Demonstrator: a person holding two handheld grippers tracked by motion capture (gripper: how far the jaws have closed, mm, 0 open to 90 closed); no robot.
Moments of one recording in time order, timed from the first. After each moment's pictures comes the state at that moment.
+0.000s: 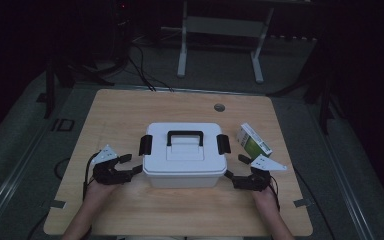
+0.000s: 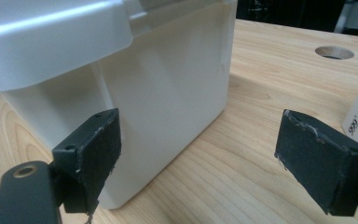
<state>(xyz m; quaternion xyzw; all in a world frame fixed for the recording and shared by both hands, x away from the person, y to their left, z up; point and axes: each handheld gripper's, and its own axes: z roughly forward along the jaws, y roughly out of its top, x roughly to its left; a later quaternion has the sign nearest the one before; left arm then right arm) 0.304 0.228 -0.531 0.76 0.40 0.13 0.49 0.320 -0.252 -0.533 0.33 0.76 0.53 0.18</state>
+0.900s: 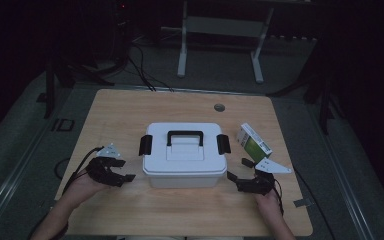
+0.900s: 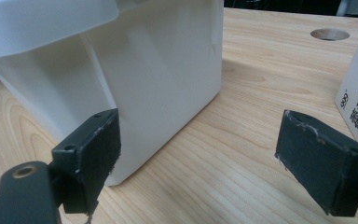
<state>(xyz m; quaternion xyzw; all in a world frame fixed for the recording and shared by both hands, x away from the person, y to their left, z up) 0.309 0.237 -0.503 0.87 0.35 0.06 0.34 0.315 -0.264 -0.541 0.35 0.75 0.53 0.16</state>
